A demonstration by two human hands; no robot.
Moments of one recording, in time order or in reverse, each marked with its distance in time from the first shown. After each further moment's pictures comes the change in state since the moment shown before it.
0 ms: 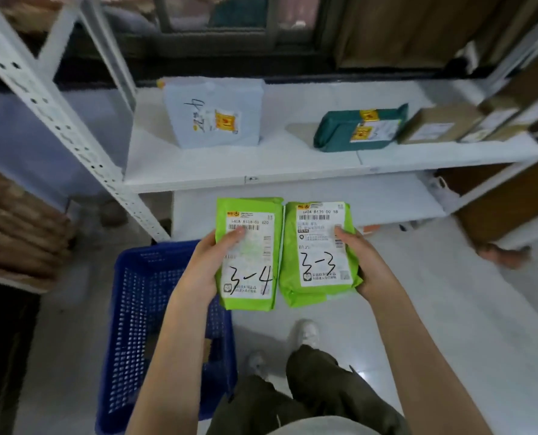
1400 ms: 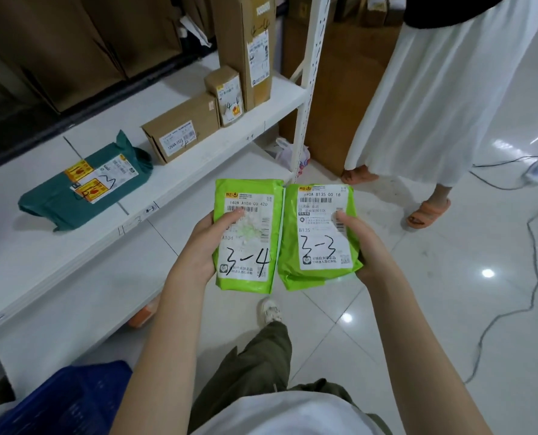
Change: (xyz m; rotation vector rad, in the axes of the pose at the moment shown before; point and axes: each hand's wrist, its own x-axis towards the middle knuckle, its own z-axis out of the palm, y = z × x) left_hand 0.114 -0.152 0.473 0.390 -0.436 -0.190; right_hand -0.045 -0.136 -0.429 0.412 0.364 -0.278
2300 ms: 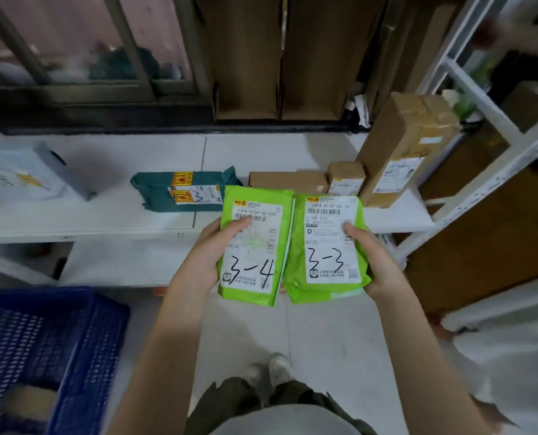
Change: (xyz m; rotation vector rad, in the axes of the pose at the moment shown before) left_hand 0.064 0.102 0.011 -0.308 0.532 0.267; right_hand 0.204 -0.141 0.136 -0.364 -0.534 0.223
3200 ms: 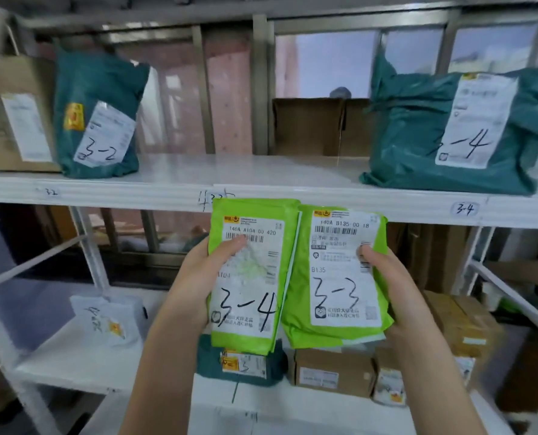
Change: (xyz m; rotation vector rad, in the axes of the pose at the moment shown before) left_hand -0.093 0.217 0.012 -0.042 0.060 0.705; right_hand -0.045 -0.173 0.164 -0.027 -0.437 -0.536
